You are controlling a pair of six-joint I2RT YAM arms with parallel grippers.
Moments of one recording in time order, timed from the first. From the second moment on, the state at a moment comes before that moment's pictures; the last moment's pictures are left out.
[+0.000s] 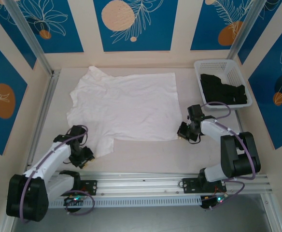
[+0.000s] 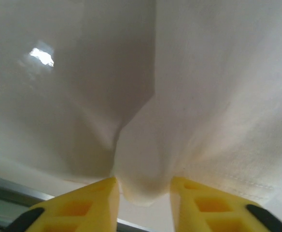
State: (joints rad) left arm -0.18 1.04 0.48 -0.98 0.17 -0.86; right arm 0.15 1.43 0.69 -0.55 -0.24 0.60
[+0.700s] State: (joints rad) left arm -0.04 1.04 0.80 -0.94 0.15 -0.68; right arm 0.09 1.32 0.69 -0.55 -0.30 0.60
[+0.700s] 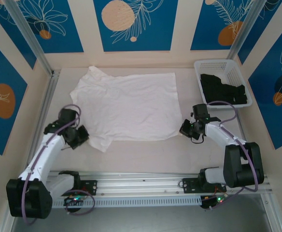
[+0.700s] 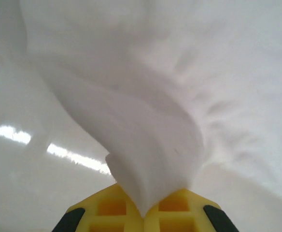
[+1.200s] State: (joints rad) left arm 0.08 1.43 1.17 -0.70 0.16 -0.57; right arm 0.05 1.63 1.08 -0.54 -0.39 0.56
